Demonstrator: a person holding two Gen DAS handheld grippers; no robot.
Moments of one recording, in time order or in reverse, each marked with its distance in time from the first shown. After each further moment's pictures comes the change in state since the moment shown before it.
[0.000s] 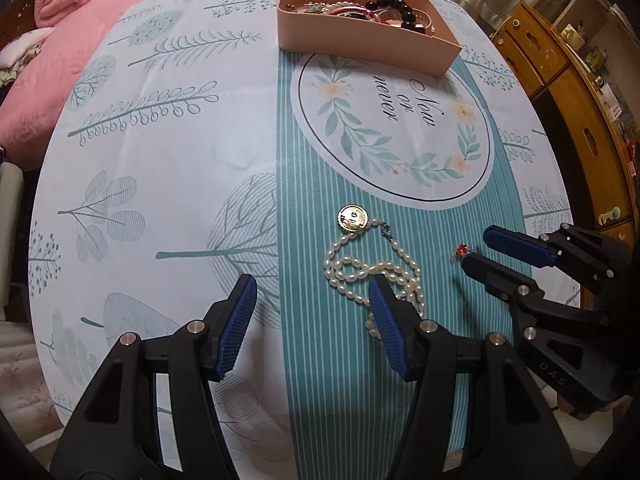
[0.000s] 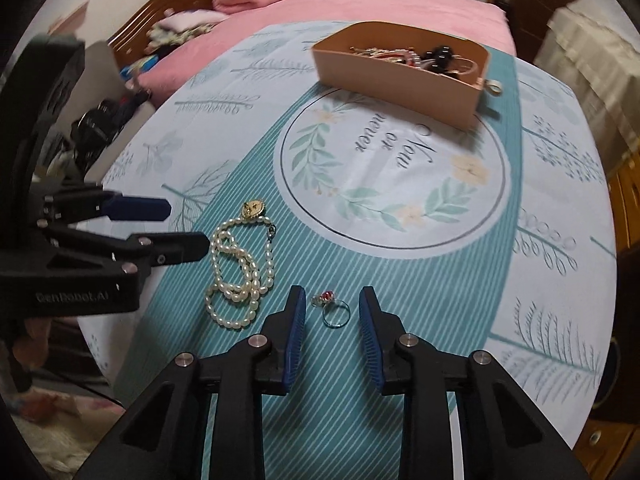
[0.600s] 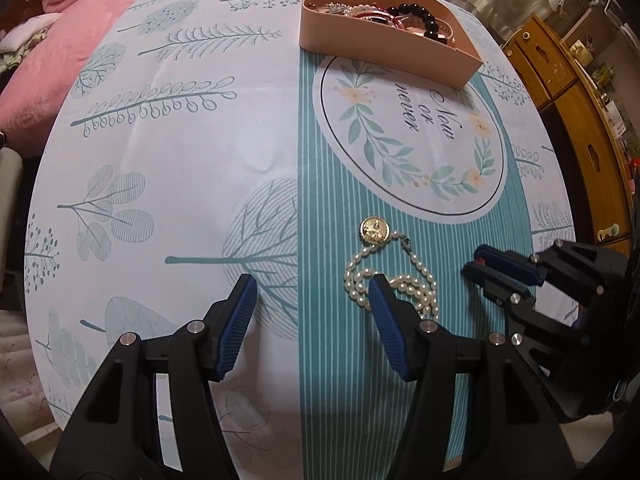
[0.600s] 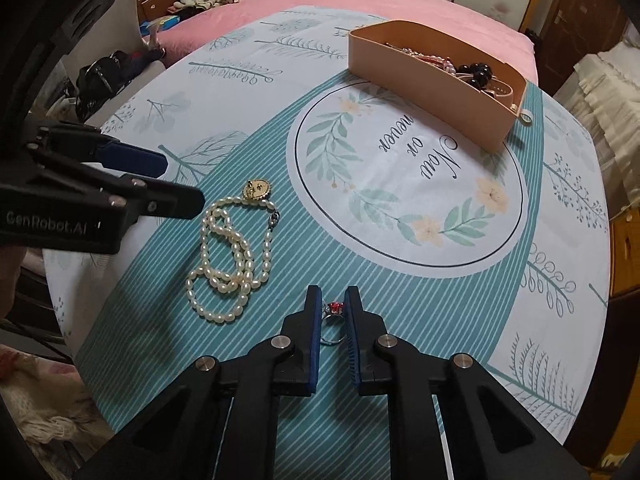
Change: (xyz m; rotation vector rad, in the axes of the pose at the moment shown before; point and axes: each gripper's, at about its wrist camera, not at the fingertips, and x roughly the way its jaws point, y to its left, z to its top) left arm 0.006 0.017 0.007 -0.047 -0.003 -0.014; right arm 0.022 0.015 0.008 -0.151 0.023 -0.073
